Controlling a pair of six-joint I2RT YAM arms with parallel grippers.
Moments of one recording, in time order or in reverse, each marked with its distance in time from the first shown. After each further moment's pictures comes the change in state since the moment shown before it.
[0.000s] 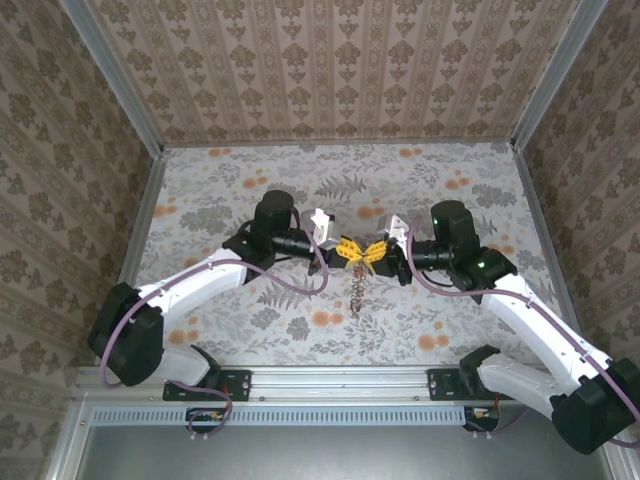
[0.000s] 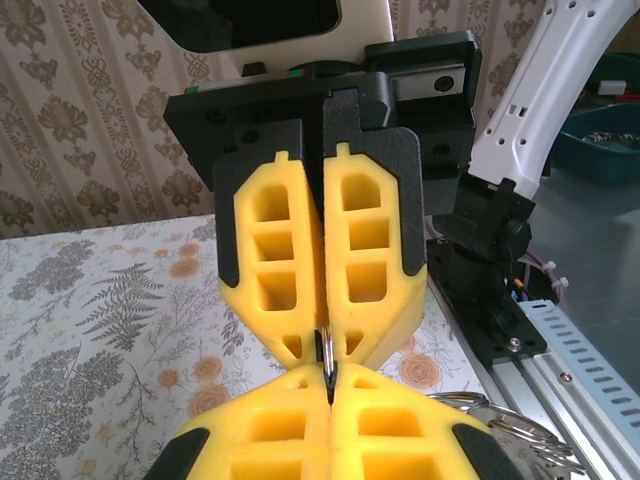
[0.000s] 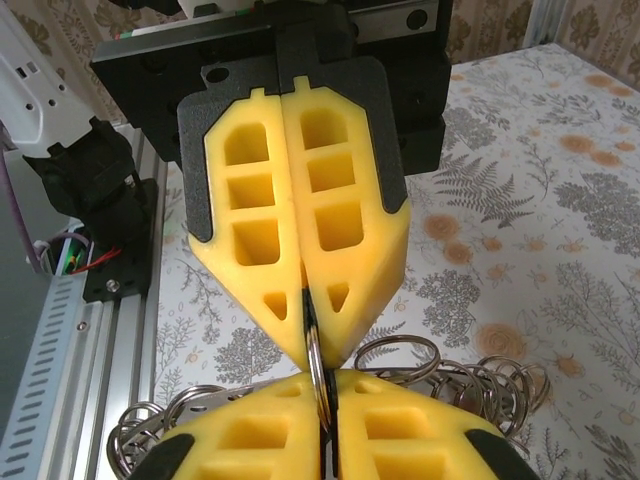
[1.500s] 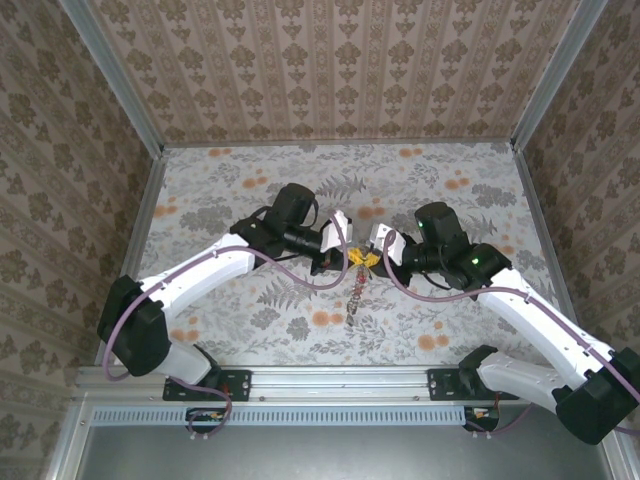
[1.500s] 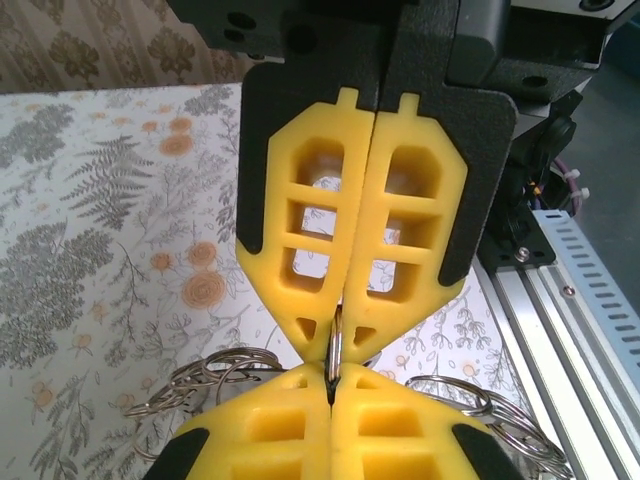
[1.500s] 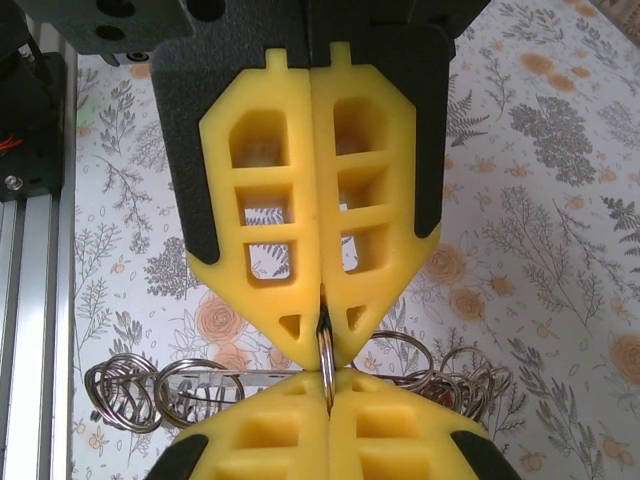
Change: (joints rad) left arm -0.047 0.063 0.214 -0.533 -0.189 0.221; right arm 0.106 0.033 0.088 -0.206 0.288 -0.167
